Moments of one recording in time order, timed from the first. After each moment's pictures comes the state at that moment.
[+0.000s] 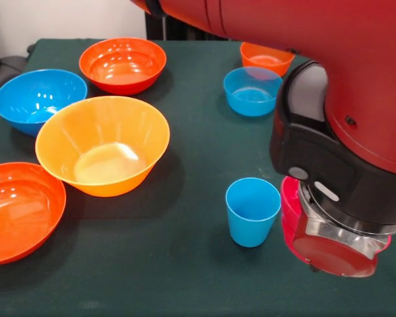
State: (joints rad) arm -0.46 0.08 2.81 0.18 -2.84 1.83 0.24
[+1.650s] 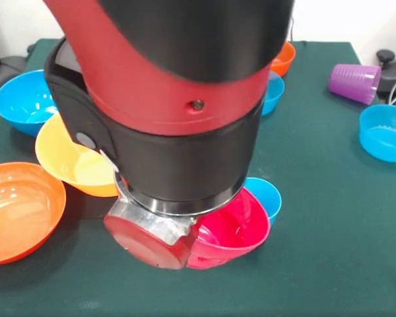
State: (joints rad) arm -0.58 0.05 2.80 0.20 -2.82 1.83 0.17
